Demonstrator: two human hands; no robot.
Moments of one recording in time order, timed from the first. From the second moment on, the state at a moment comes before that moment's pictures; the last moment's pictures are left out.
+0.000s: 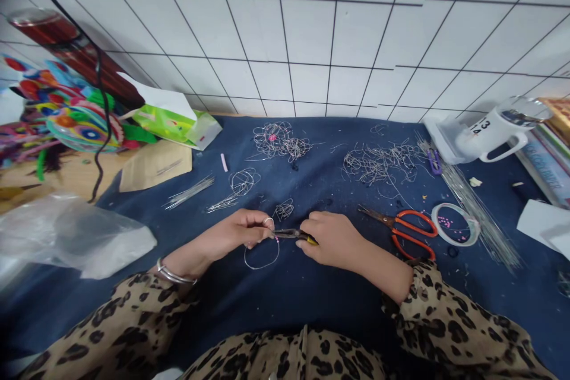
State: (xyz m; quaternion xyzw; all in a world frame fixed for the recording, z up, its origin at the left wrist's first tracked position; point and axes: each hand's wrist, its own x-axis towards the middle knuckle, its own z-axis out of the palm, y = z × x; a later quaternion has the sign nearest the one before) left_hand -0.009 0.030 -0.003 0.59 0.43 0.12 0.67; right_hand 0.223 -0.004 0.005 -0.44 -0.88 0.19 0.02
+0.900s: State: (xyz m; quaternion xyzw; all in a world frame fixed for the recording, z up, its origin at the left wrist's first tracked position) left_hand -0.011 0.033 -0.003 0.61 0.40 0.09 0.68; right_hand 0.214 -0.014 0.008 -0.42 -0.91 -0.02 0.00
